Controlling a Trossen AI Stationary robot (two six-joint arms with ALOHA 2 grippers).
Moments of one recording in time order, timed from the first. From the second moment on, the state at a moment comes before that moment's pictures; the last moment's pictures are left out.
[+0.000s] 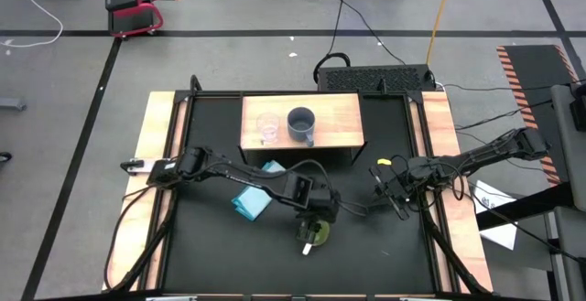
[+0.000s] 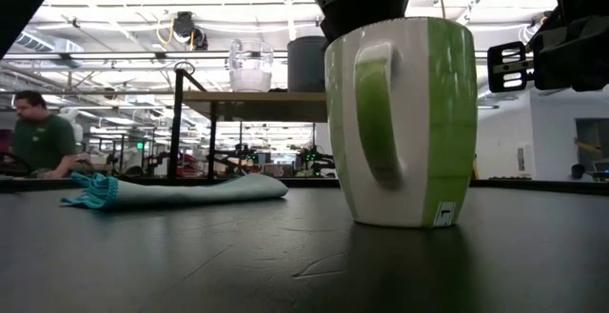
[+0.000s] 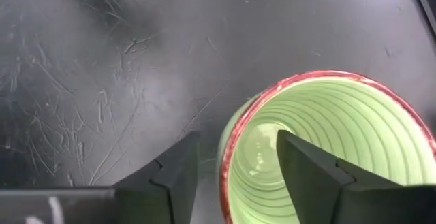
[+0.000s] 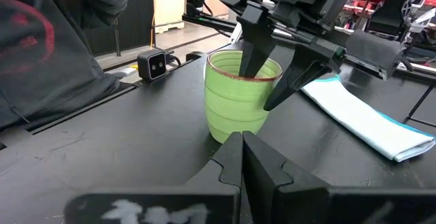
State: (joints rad) left arm -0.22 2.25 1.97 -0.79 0.13 0.07; right arm 0.21 0.62 0.01 0.42 -0.32 -0.16
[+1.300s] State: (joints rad) left arm -0.27 1.96 1.97 -0.98 -0.15 0.09; right arm 0.21 0.62 0.01 0.42 -0.32 -0.15
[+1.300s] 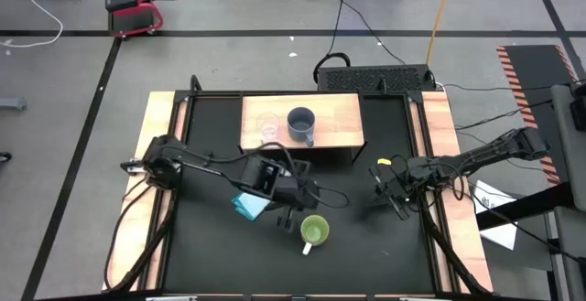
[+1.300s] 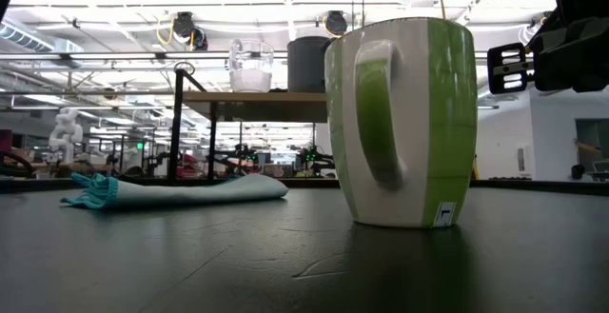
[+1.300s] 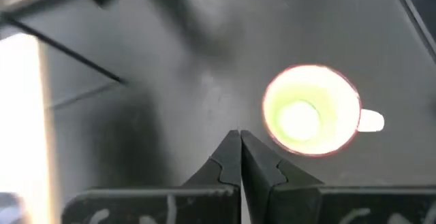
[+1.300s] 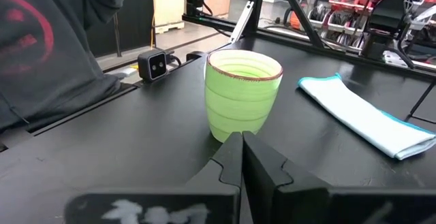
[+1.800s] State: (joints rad) left arm -0.28 1.72 1.97 -1.15 -0.42 0.01; right arm 0.21 0.62 0.01 0.42 -0.32 -0.15
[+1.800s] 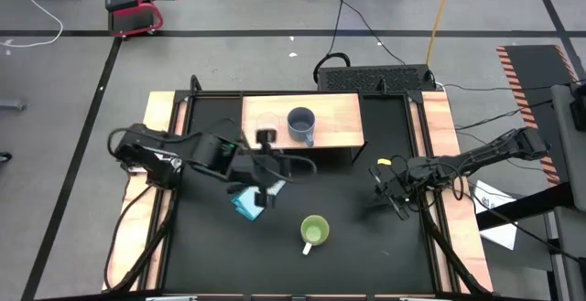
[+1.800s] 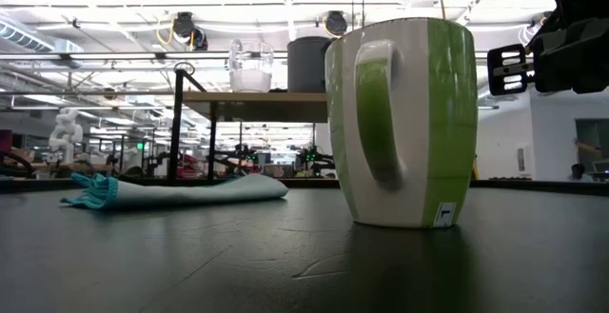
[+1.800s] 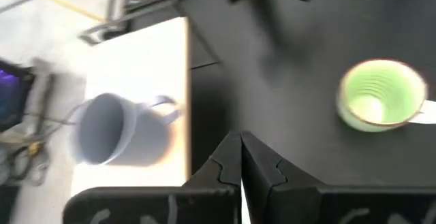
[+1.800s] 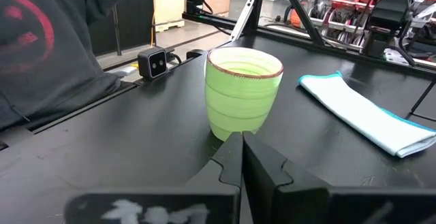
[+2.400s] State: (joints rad) left arm -0.33 1.19 1.44 -0.91 -0.65 -0.10; right arm 0.21 0.62 0.01 0.42 -0.32 -0.15
